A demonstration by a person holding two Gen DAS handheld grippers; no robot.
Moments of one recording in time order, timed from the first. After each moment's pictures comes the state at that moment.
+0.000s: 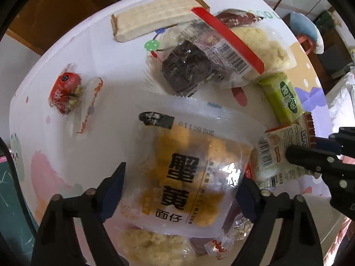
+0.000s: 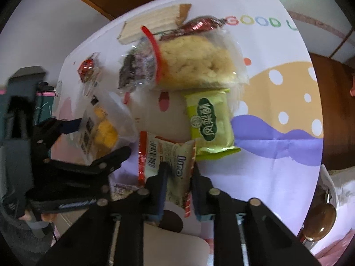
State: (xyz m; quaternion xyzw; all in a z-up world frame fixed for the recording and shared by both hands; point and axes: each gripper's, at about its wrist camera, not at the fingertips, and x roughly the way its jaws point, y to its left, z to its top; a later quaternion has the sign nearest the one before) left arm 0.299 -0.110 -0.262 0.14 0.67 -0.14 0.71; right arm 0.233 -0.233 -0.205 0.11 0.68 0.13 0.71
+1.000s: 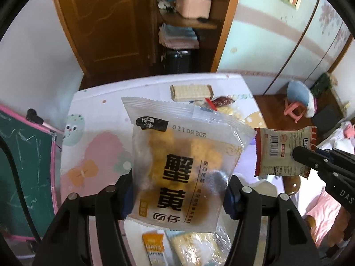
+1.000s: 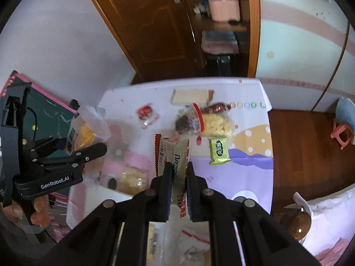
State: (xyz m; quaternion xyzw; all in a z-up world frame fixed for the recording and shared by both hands) left arm 0.172 -0.016 -0.018 0.02 0.53 -0.09 0.84; right arm 0.134 -0.231 -0.007 0.07 0.52 0.13 0.84
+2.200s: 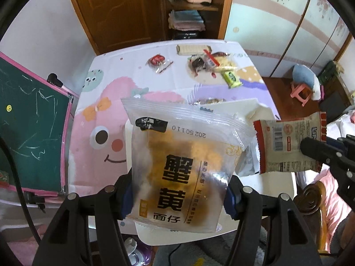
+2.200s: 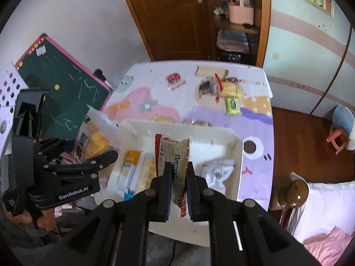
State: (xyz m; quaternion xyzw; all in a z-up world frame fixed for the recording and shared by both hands) left arm -0.003 -0.019 -0.051 0.05 0.56 -0.05 0.82; right arm -0.022 -0.194 -0.002 0.01 0.54 0.16 0.83
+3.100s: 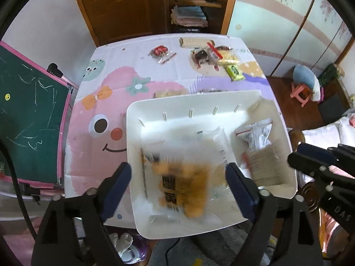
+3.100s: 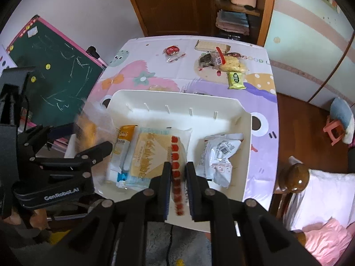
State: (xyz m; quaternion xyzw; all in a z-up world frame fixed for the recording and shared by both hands) left arm -0.011 -0.001 -0.059 0.02 0.56 -0.06 0.82; right arm -0.032 -0.181 -0.034 0.00 0.58 0.14 0.80
